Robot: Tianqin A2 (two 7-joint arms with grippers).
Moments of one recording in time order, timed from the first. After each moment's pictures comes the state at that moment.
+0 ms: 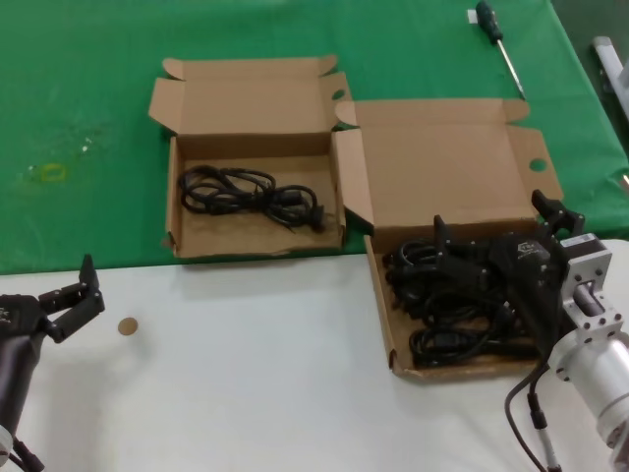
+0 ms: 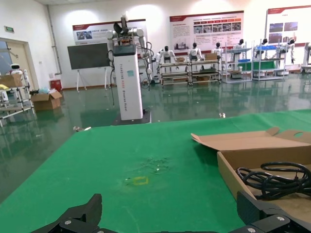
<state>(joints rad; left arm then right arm) 0.00 -0.30 1.60 -1.60 -1.80 0.00 0.00 0.03 0.30 -1.62 1.58 1.78 -0.02 -0.01</state>
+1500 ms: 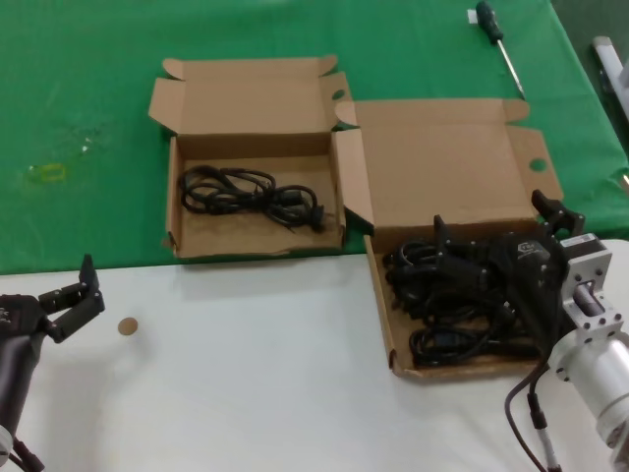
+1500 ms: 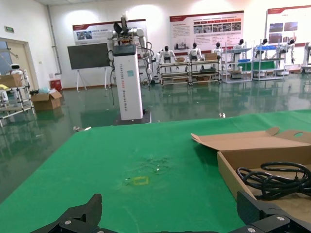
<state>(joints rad) 0.00 -0.30 1.60 -1.60 -1.80 0.00 0.00 0.03 0.30 -1.62 1.58 1.78 -0.02 -0.01</state>
